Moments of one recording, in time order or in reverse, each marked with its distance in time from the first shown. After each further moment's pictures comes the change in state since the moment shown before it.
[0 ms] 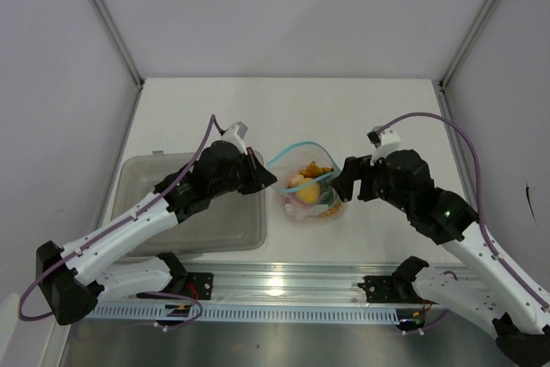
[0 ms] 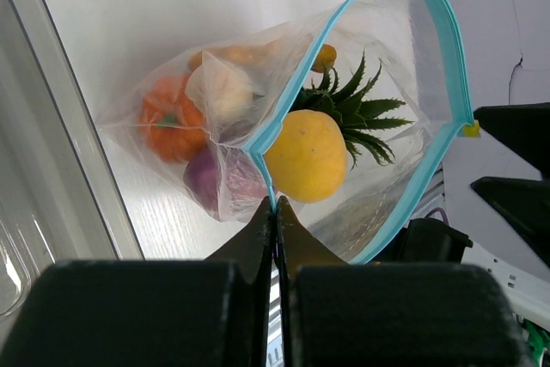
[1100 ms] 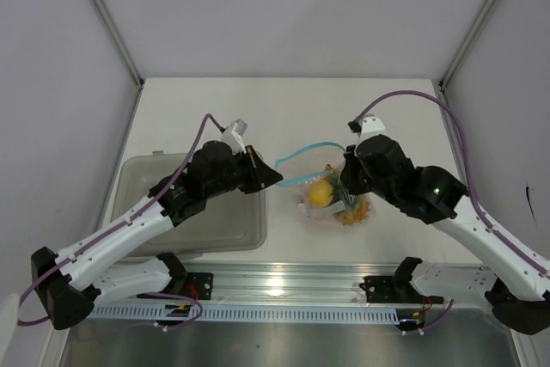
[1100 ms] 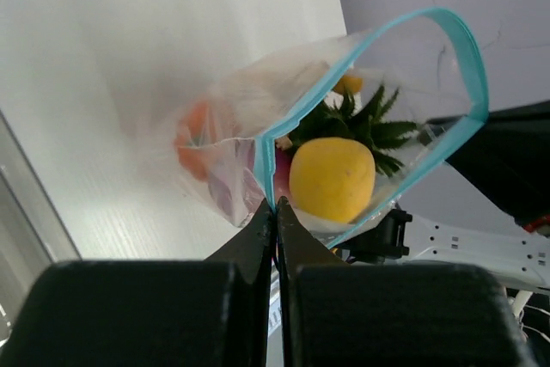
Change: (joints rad) left arm -0.001 -0.014 0.023 0.080 0.095 -0.024; right arm 0.205 0.199 0.313 -0.296 0.265 0.082
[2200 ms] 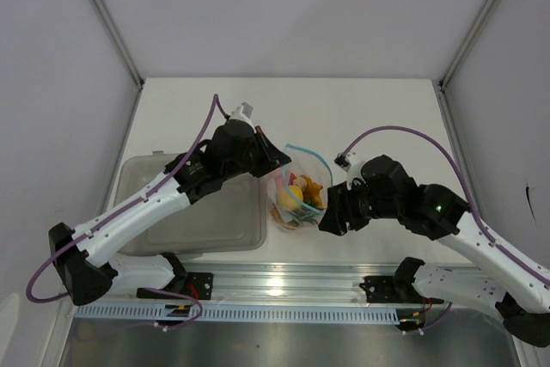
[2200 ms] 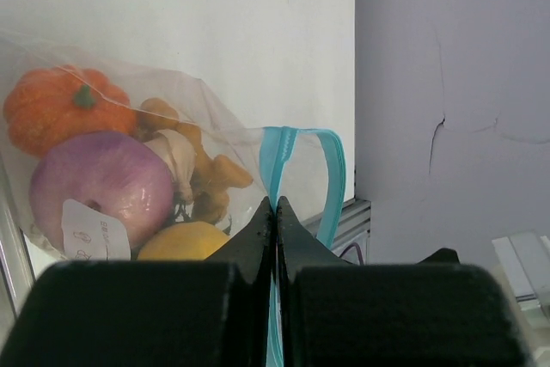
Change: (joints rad) left arm -0.027 0.177 0.230 -0.155 -0.152 -0.177; right arm -0.021 -0.130 -0.235 0.049 -0.580 0.017
